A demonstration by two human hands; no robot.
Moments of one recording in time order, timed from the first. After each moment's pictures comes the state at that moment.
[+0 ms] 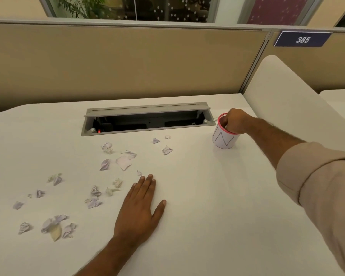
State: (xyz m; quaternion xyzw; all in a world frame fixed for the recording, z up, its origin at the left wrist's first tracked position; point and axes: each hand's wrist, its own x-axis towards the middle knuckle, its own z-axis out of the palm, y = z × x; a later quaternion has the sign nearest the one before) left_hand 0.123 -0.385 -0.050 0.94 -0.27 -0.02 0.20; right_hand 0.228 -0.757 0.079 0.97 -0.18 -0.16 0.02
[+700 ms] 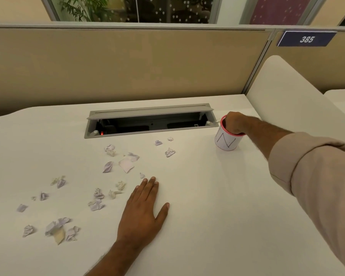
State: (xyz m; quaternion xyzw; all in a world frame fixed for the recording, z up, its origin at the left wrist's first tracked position) left_hand 0.124 -0.386 -0.055 0.94 -0.26 -0.01 0.19; right_hand 0.243 -0.750 0.072 0.95 -0.24 -0.21 0.02
